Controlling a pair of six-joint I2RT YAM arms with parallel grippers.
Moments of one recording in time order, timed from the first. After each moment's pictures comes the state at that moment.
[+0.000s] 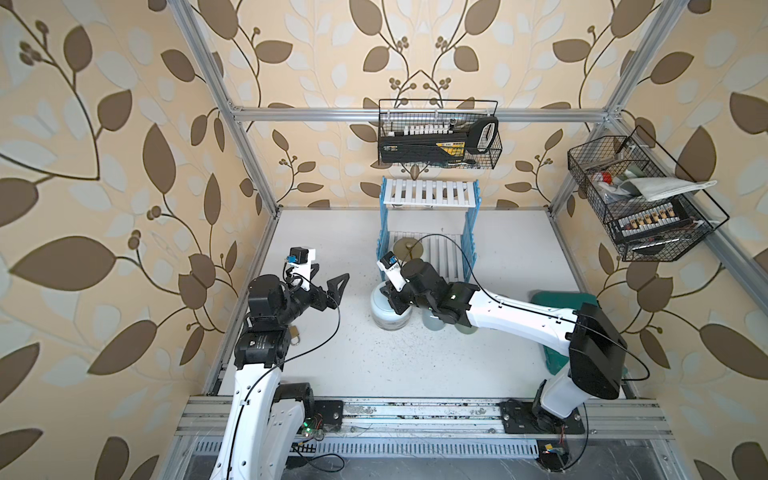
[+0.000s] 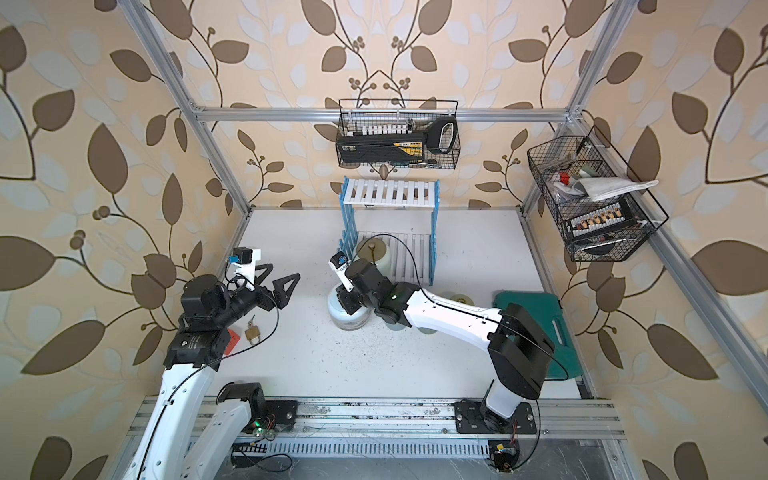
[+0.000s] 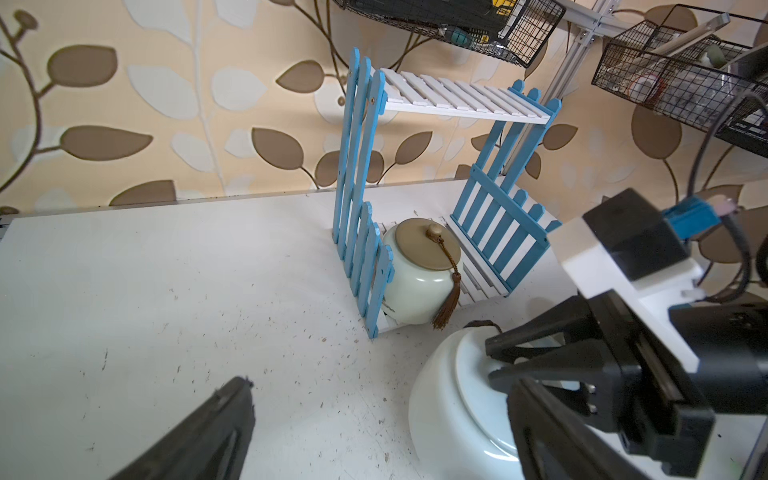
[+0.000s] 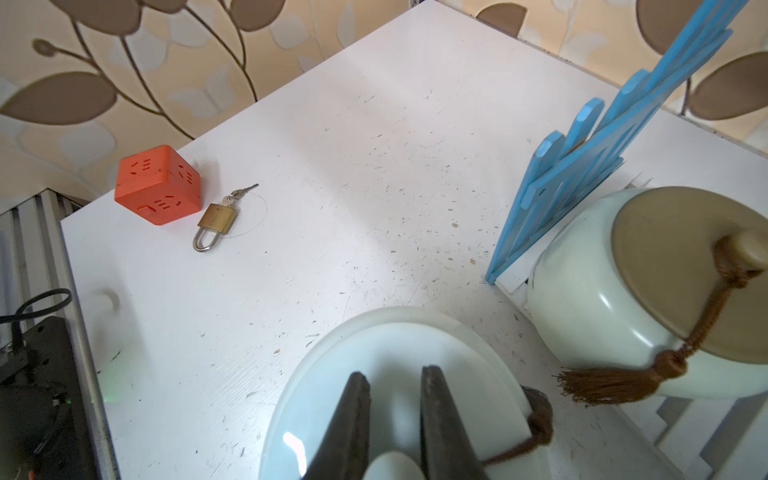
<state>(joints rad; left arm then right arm) 0.03 0.66 0.67 -0.30 0.58 -0.06 0.95 1.67 1.21 -0.15 0.10 0.16</state>
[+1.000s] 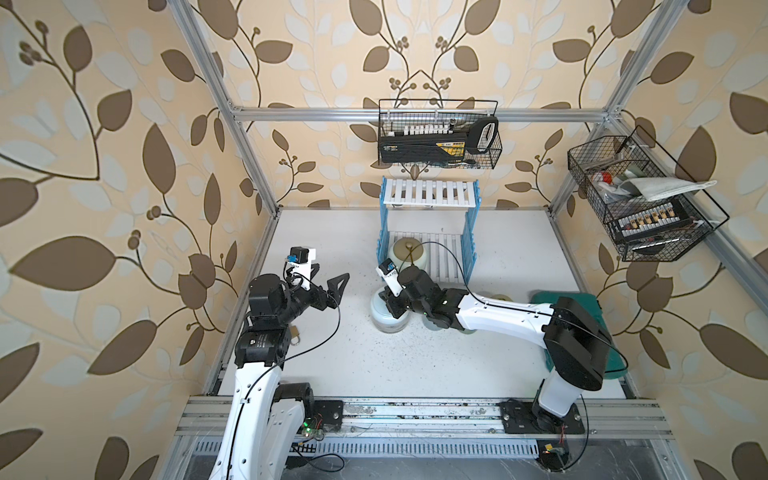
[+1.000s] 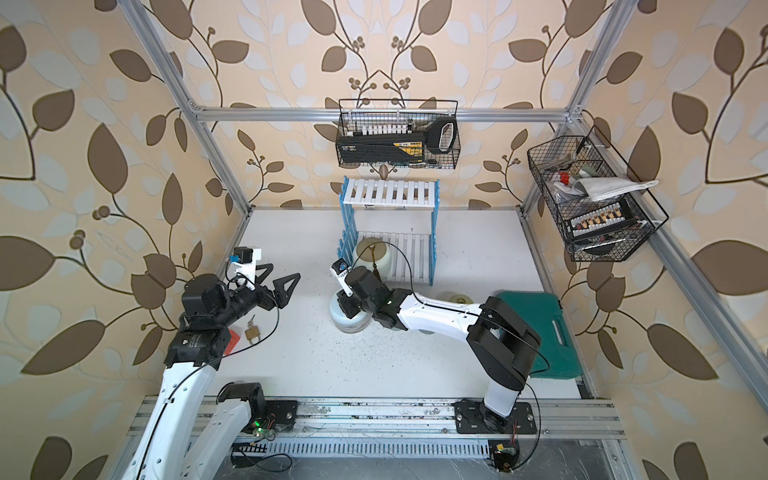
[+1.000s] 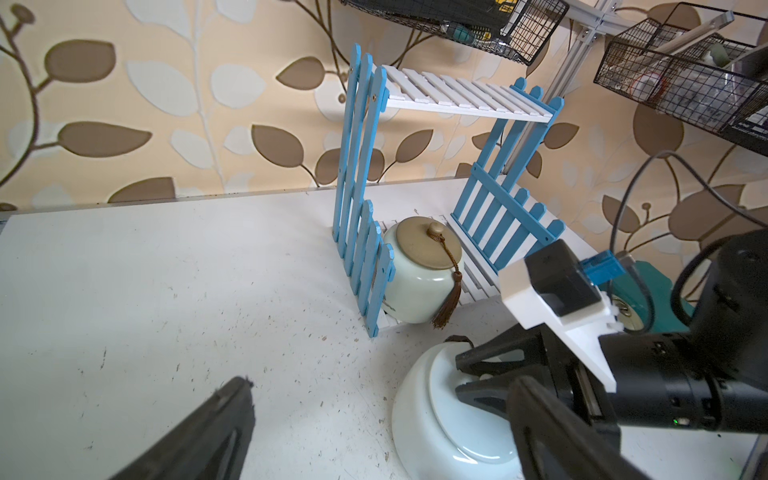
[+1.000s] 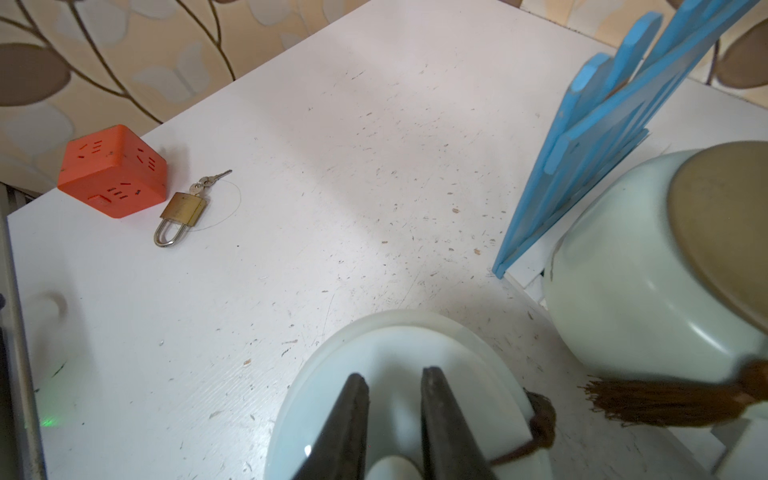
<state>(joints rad) 0.03 0.67 0.67 -0.30 0.58 -0.06 0.94 1.74 1.14 0.01 0.11 0.16</state>
